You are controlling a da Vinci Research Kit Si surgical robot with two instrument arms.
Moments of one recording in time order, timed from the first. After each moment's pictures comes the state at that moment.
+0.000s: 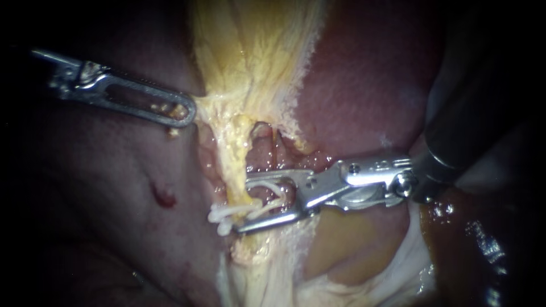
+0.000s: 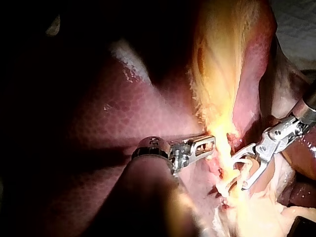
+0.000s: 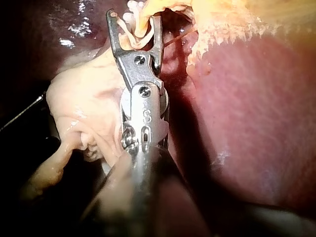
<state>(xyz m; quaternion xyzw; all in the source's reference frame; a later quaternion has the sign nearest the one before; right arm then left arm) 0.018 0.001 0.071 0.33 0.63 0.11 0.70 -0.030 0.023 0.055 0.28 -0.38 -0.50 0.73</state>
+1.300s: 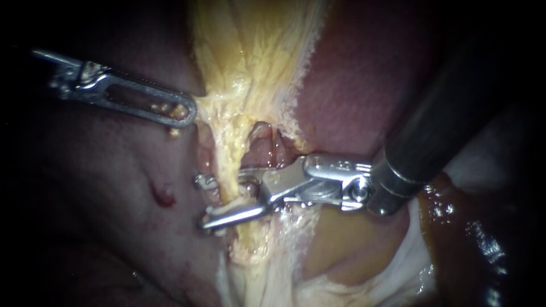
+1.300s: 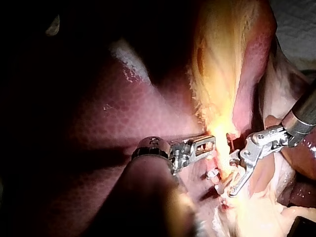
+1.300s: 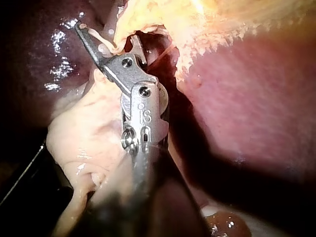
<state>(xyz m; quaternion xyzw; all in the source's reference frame) 0.023 0.002 0.073 0.36 0.64 0.15 0.67 -0.030 0.023 0.055 0.28 -0.38 -0.50 0.73</state>
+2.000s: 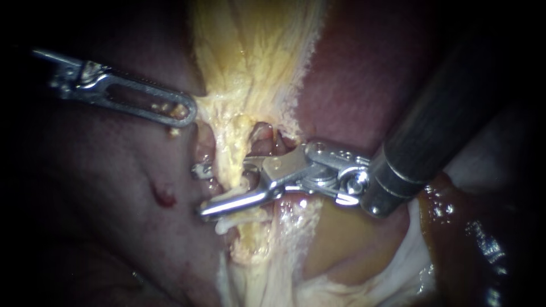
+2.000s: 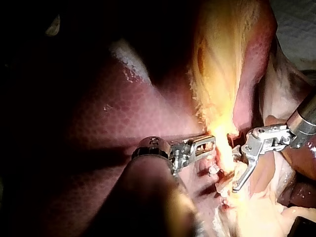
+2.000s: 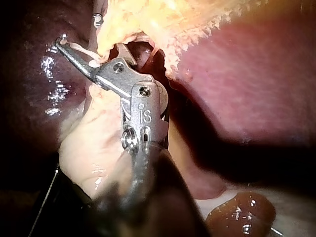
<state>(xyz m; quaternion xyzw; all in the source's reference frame) 0.023 0.004 0.072 0.38 0.64 0.18 0.64 -0.030 0.023 0.055 0.28 -0.38 -0.50 0.73</state>
